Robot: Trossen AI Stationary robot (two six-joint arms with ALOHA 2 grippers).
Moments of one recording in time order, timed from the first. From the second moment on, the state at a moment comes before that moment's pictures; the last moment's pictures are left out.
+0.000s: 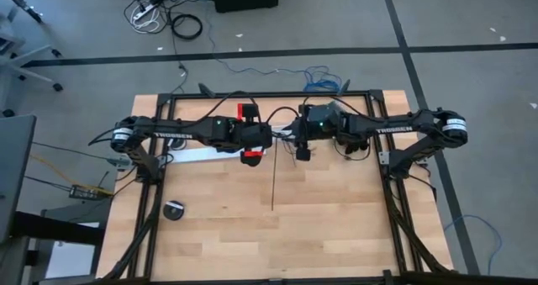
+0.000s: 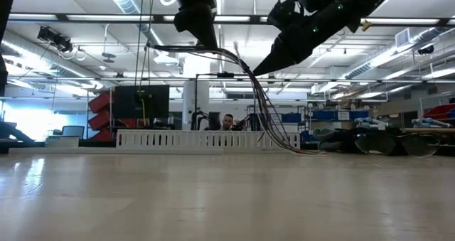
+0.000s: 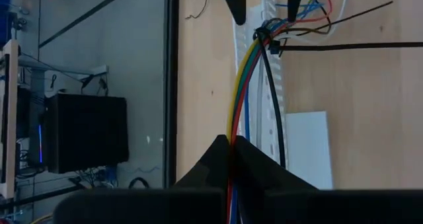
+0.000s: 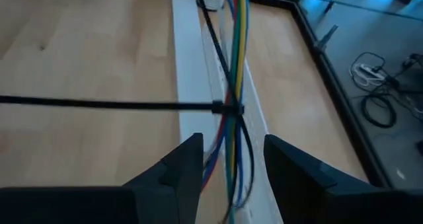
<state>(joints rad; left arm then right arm) 0.01 1.70 1.59 -0.93 -0.62 0.26 -0.22 1.42 0.87 0.06 0.01 -0.29</state>
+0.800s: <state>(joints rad) 0.05 1.71 1.64 -0.96 -0.65 0.28 -0.29 1.57 0.87 0.13 0.14 -0.28</state>
